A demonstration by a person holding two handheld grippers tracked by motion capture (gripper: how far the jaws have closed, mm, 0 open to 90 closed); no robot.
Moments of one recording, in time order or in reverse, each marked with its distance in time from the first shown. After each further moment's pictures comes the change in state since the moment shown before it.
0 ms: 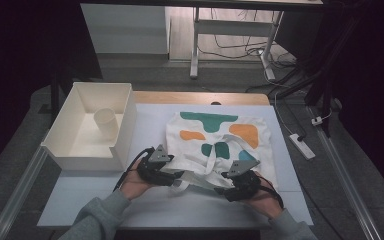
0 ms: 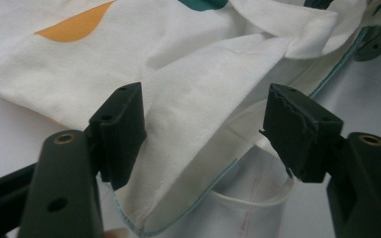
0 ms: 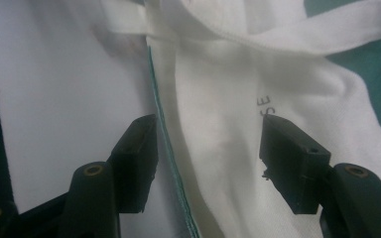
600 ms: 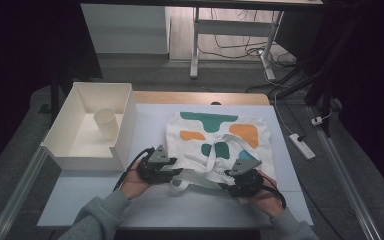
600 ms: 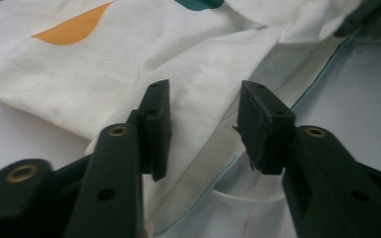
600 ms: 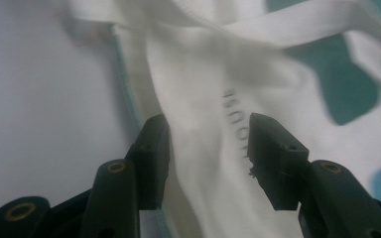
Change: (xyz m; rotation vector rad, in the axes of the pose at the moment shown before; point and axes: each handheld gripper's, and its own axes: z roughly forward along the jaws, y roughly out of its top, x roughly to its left) left arm 0.001 -0.001 0.001 0.000 -0.010 0.022; right arm -0.004 -0.001 -0.006 0.008 -0.104 -0.032
